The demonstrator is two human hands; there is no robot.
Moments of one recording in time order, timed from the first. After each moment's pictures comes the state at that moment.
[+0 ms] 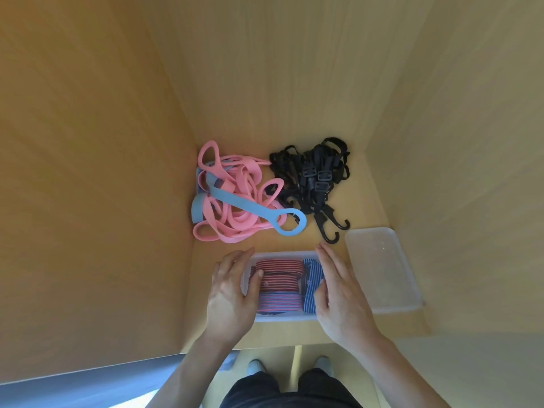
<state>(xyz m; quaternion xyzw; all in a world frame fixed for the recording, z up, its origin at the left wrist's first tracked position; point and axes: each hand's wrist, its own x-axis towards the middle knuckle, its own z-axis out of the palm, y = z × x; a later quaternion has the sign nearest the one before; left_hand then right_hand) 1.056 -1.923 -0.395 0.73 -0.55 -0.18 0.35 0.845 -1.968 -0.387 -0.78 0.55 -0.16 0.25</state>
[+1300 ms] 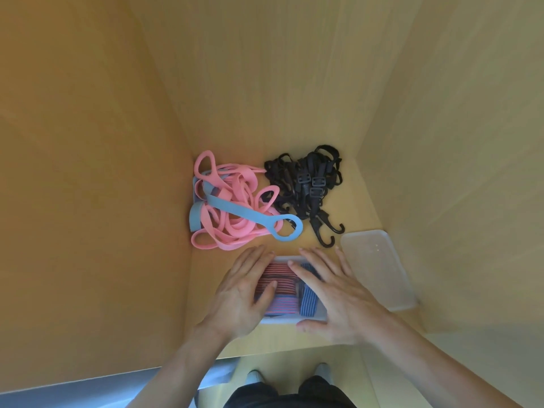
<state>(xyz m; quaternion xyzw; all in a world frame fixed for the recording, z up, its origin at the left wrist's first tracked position) 1.072 -1.943 -0.397 0.62 -0.72 -0.23 0.22 0.830 -1.991 -0.380 -0.92 0.37 0.01 0.14</state>
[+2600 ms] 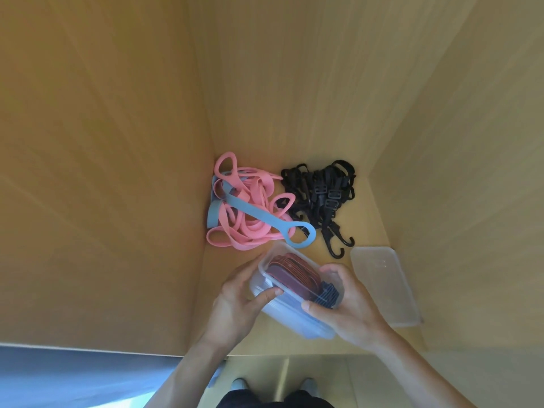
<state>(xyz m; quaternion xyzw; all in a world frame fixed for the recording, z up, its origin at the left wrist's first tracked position) 1.080 -1.917 -0.381 0.61 -0.53 -0.38 0.45 0.848 -1.973 -0.350 -0.68 0.54 -0.19 0.45</state>
